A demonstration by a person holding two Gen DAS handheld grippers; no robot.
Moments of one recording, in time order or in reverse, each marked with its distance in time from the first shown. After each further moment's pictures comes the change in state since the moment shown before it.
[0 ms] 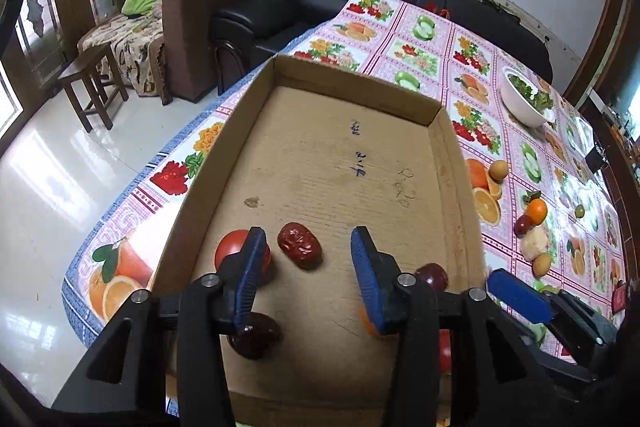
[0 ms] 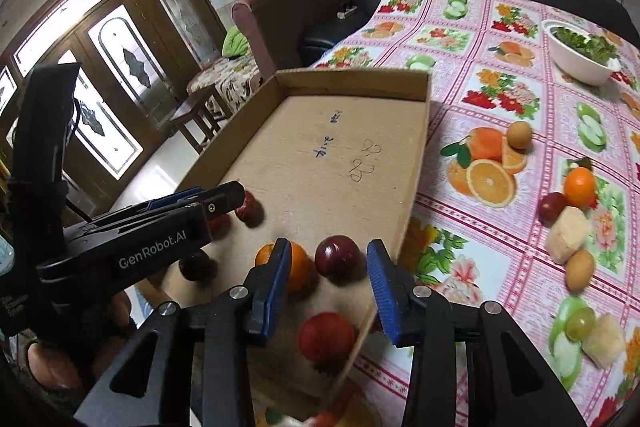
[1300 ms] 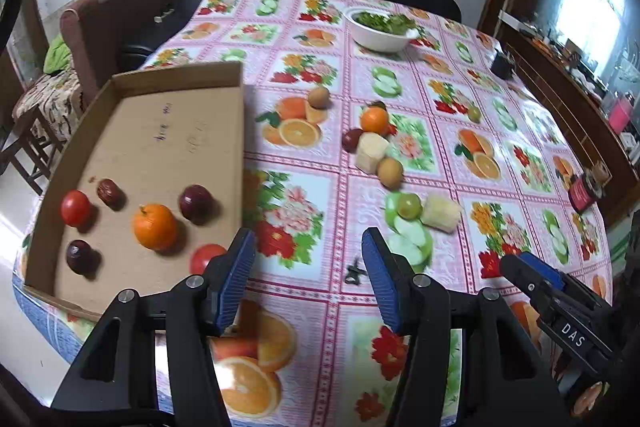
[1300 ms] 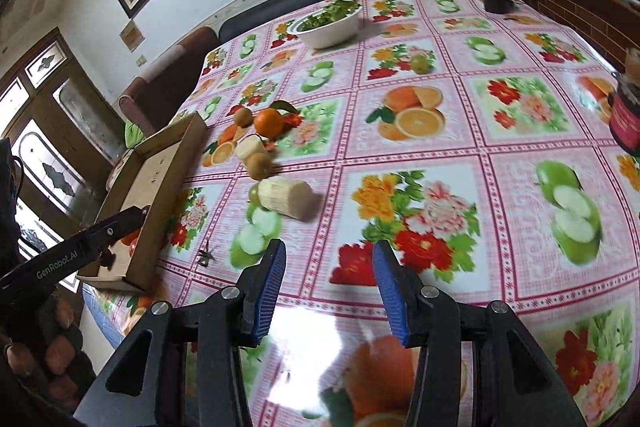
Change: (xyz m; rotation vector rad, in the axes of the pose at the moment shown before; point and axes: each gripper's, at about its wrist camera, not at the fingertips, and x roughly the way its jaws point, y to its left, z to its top) left arm -0.046 -0.148 -0.072 0.287 0.017 -0.178; right arm -0.149 -0.160 -0.128 0.391 -0.164 -0.262
